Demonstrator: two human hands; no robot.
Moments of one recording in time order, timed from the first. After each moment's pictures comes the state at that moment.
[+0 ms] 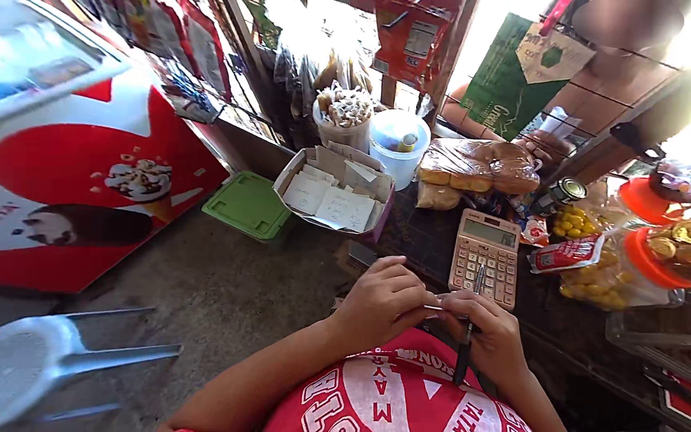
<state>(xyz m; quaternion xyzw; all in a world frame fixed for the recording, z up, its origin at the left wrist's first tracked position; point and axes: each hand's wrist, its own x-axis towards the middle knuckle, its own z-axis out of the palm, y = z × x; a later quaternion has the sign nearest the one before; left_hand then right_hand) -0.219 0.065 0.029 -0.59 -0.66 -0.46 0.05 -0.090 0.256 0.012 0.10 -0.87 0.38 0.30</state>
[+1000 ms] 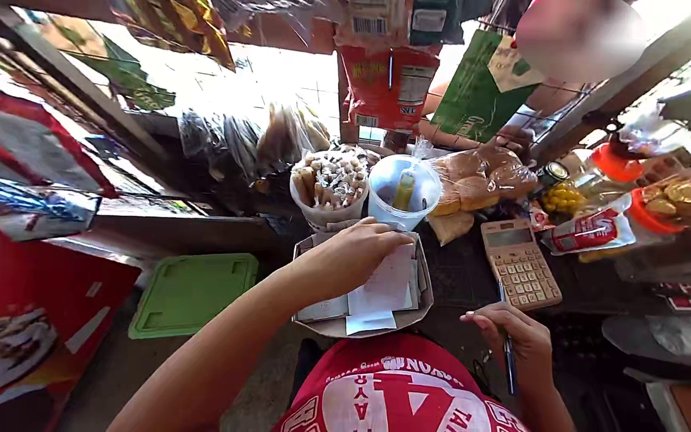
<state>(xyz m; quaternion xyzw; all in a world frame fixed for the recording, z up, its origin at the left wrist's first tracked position) -0.496 0.069 0.086 -0.77 -0.57 -0.27 -0.12 -0.187 0.170 0.003 -0.16 -0.84 0.32 0.40</state>
